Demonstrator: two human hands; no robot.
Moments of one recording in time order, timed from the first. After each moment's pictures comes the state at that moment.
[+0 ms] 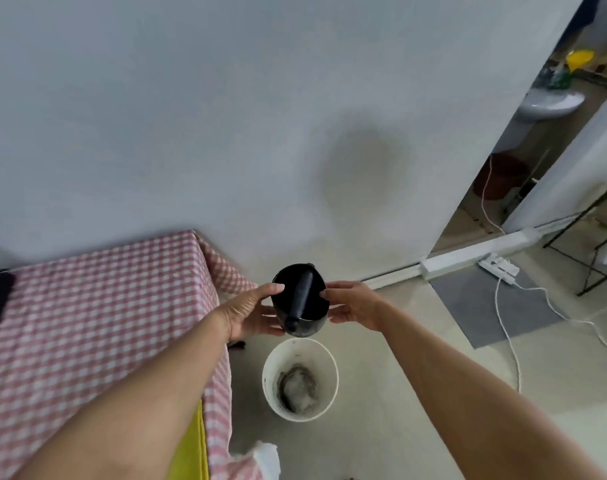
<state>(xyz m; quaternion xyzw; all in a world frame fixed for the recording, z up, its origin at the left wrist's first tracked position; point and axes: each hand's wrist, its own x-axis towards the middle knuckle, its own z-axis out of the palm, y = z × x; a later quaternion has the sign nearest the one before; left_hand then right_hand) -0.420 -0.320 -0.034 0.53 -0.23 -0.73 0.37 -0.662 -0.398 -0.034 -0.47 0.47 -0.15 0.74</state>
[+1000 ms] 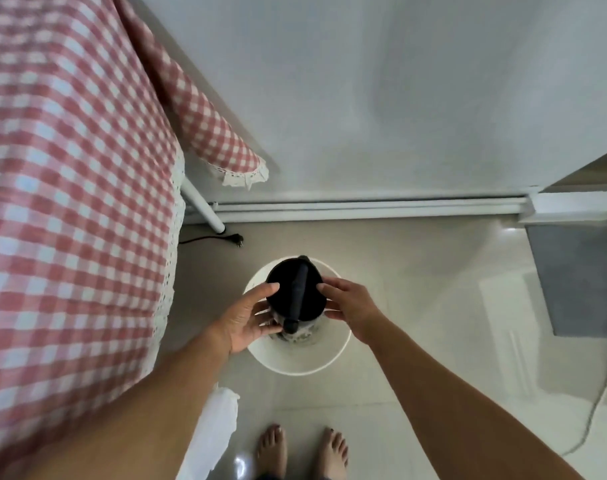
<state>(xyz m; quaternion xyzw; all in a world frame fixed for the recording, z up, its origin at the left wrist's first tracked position) -0.455 -0.322 -0.419 0.58 0.10 -0.66 0.47 -0.635 -0.446 -0.428 -0.40 0.54 -0.04 0.74</state>
